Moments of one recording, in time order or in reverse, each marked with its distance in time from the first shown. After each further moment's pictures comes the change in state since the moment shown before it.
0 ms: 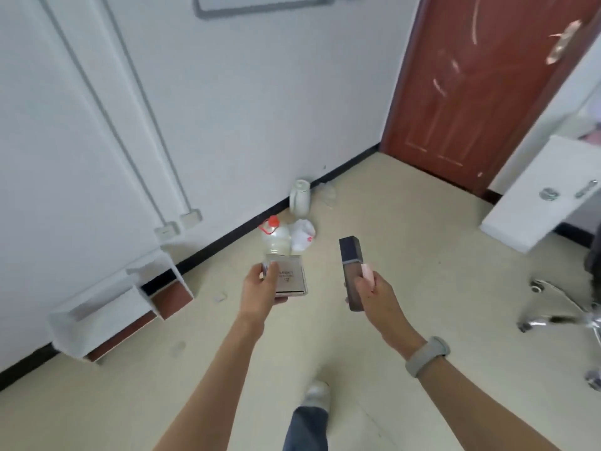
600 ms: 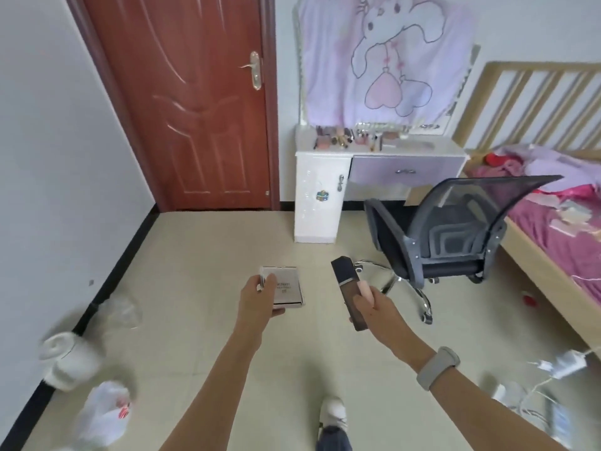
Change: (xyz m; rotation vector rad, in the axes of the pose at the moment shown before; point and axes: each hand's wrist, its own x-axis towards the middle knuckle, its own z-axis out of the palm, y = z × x) left_hand 0.196 0.116 0.552 0.224 -0.803 0.072; right_hand 0.226 0.060 -0.392 0.115 0.694 0.308
